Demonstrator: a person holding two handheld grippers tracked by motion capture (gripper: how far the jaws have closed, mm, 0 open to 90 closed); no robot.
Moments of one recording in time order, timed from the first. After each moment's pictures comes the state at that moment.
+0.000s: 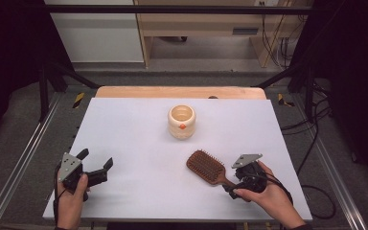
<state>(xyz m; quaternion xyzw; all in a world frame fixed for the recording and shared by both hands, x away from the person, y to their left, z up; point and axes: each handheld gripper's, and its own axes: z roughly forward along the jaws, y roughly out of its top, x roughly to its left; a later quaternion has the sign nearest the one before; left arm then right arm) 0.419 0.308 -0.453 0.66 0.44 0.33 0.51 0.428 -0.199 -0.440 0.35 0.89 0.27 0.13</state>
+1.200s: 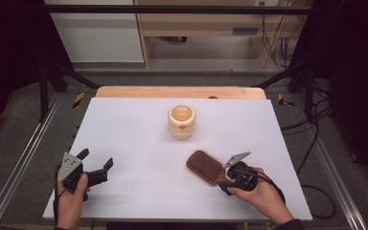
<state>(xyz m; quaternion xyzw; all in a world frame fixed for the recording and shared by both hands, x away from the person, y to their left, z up) 0.420 0.309 -0.453 0.66 0.44 0.33 0.51 0.436 -0.180 -0.449 0.36 0.90 0.23 0.08</state>
